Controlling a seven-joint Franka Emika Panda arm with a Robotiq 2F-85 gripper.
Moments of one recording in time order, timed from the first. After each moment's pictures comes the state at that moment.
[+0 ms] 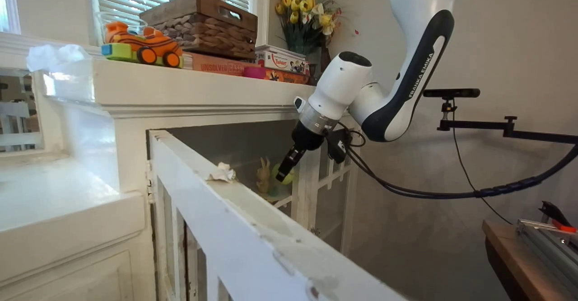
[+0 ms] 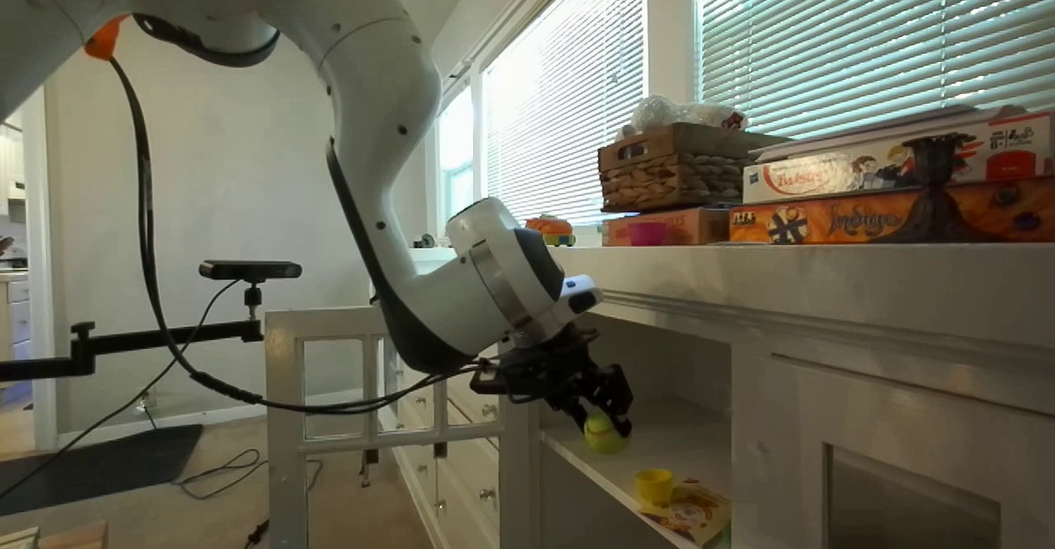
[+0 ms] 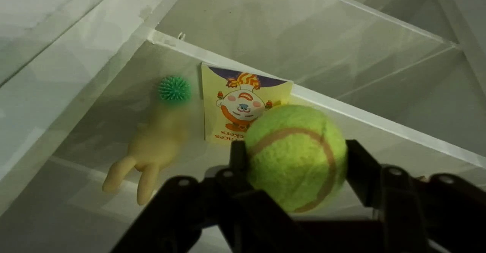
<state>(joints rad) 0.26 0.54 -0.53 -2.16 -1.03 3.32 0.82</state>
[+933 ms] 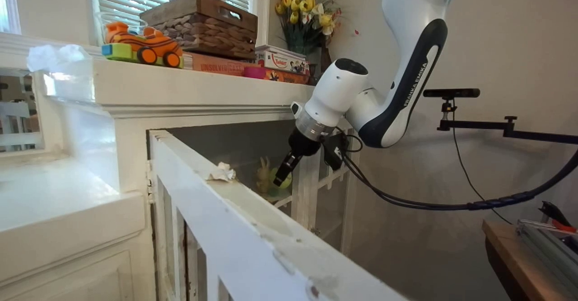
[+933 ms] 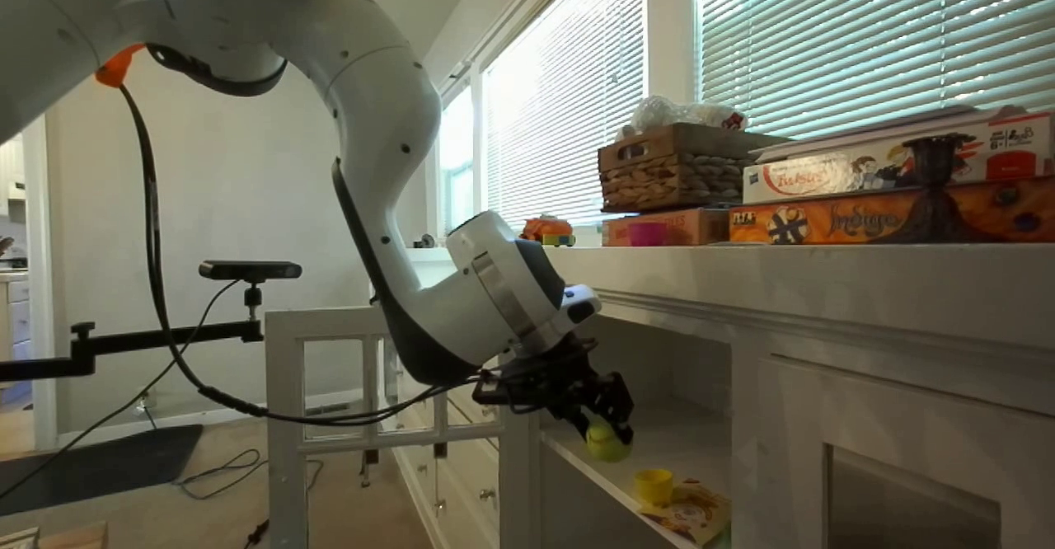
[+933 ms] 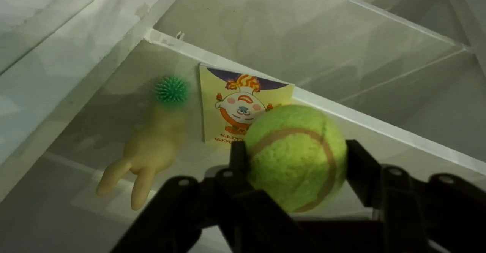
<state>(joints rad) 0.37 0.62 -0.63 -2.13 -1.01 3.36 0.85</state>
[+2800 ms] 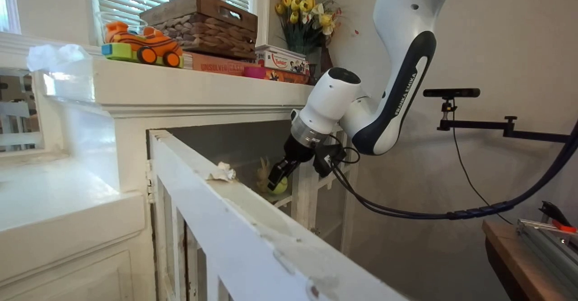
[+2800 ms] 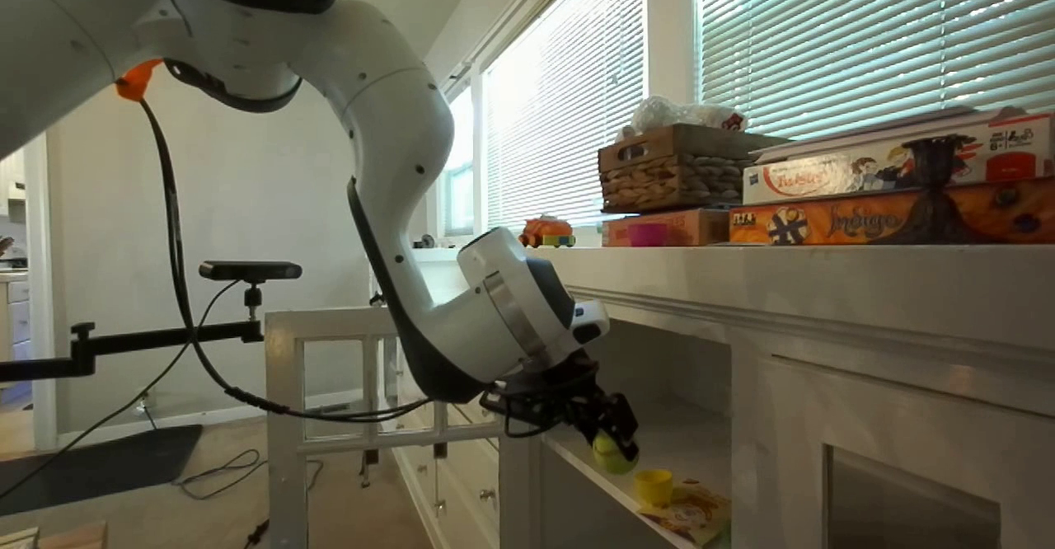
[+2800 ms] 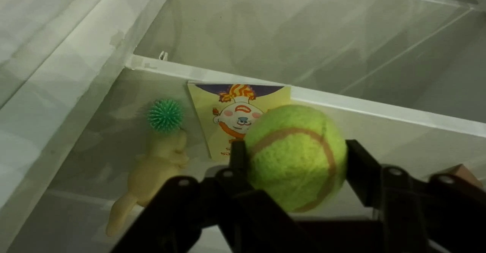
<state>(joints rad) 0.31 0.68 -0.58 -2.07 -0.98 3.37 1.02</state>
